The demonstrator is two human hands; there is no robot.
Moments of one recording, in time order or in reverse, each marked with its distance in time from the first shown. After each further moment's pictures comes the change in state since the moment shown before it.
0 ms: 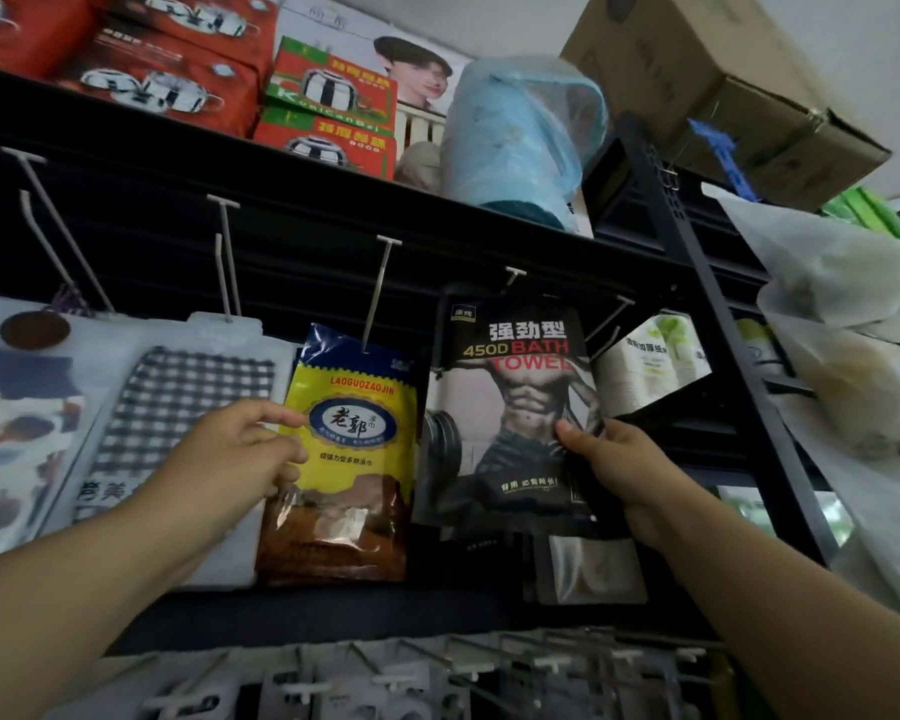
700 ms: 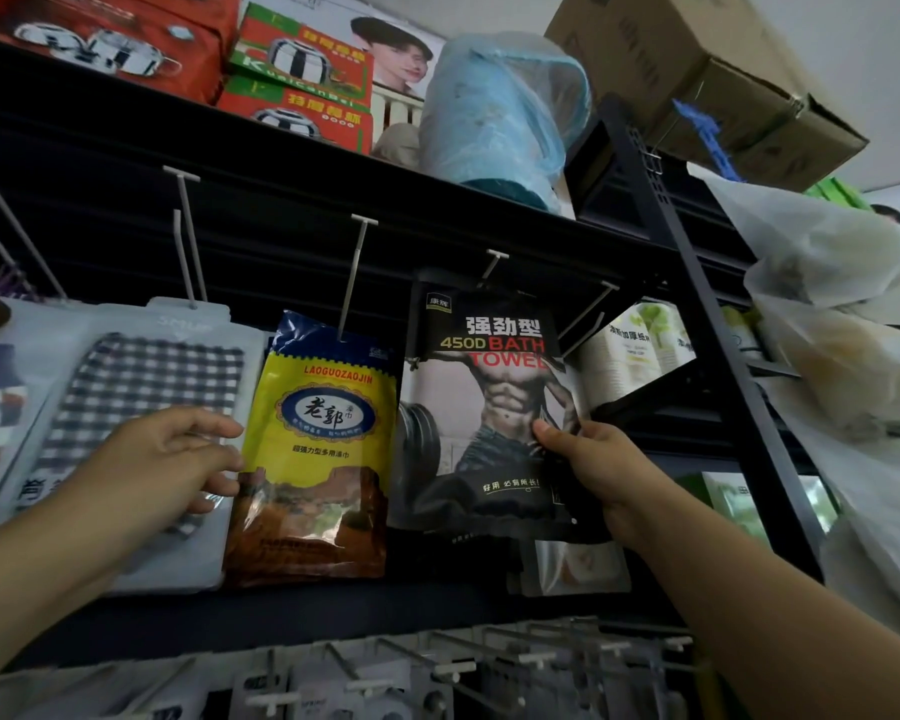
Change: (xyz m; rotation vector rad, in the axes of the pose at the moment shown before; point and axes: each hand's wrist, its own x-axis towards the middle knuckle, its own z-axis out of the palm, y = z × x) left_hand 0.023 -0.034 -0.016 0.045 0.018 -0.060; right_hand 0.009 0.018 0.001 0.025 -0.023 0.027
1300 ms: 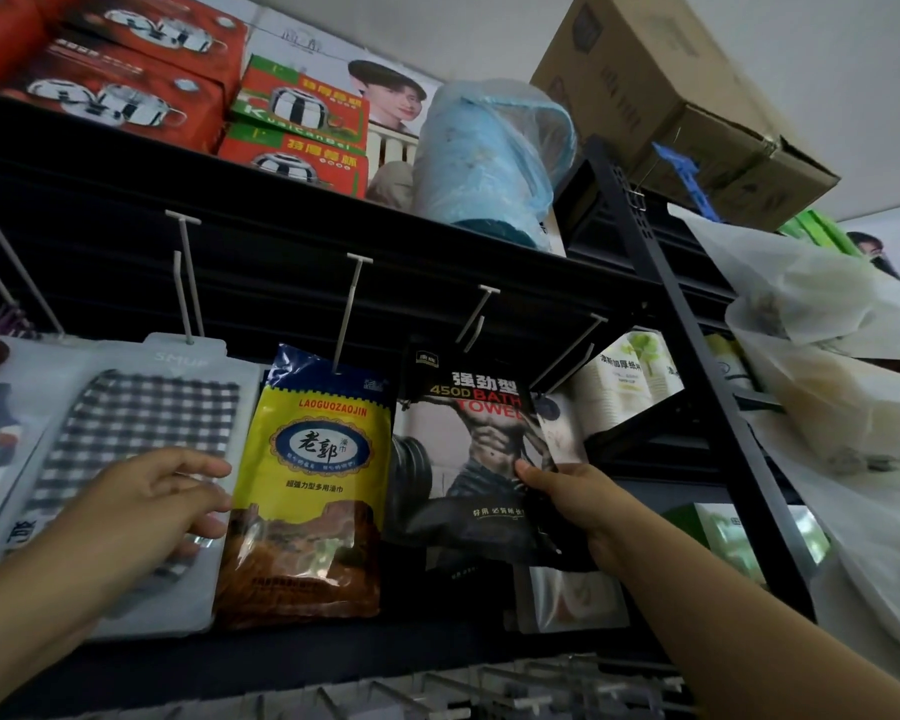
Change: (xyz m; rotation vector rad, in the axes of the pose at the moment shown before) left_hand 0.000 -0.002 -0.005 0.005 0.024 -0.022; right_hand 0.012 0.001 0.002 -0.131 -0.004 0.145
